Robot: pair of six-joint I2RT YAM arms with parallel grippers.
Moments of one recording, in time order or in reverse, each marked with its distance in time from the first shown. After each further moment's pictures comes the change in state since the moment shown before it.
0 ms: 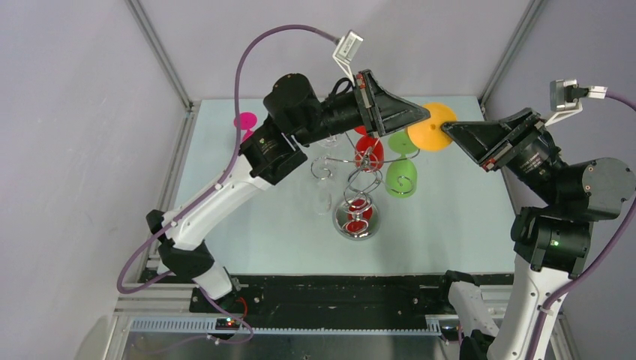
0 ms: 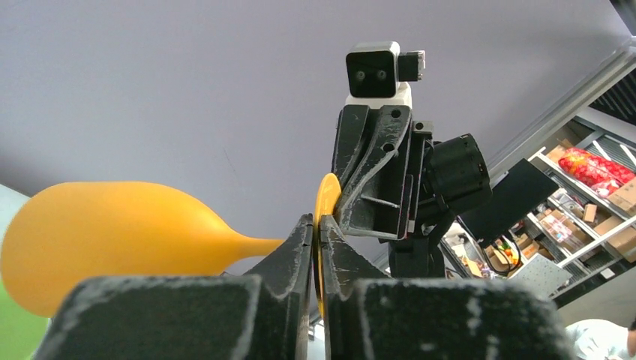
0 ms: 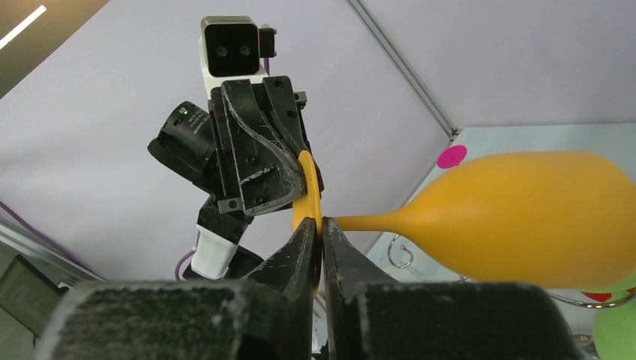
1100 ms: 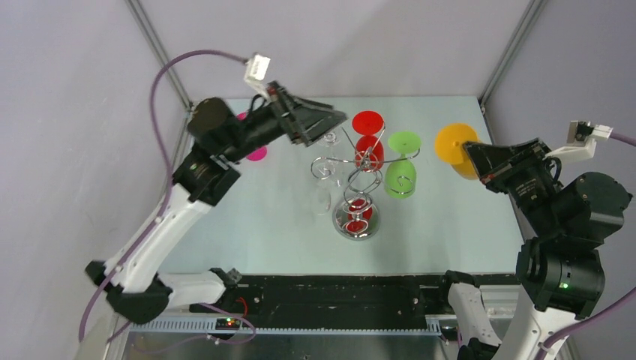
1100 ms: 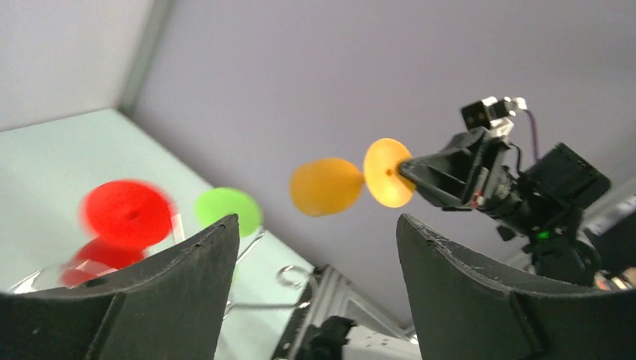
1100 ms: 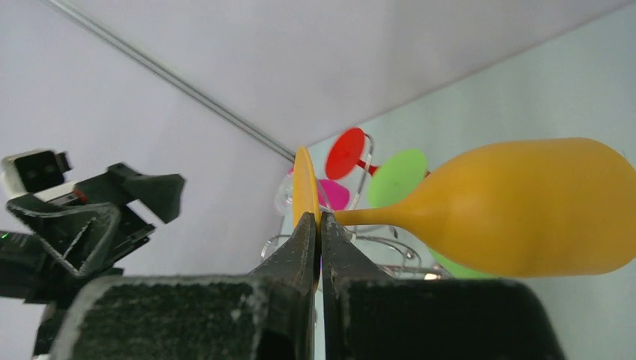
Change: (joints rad) left arm 0.261 -0.363 -0.434 0.014 0.011 0.105; right arm -0.003 -0.064 0.134 -0.640 0.465 -0.360
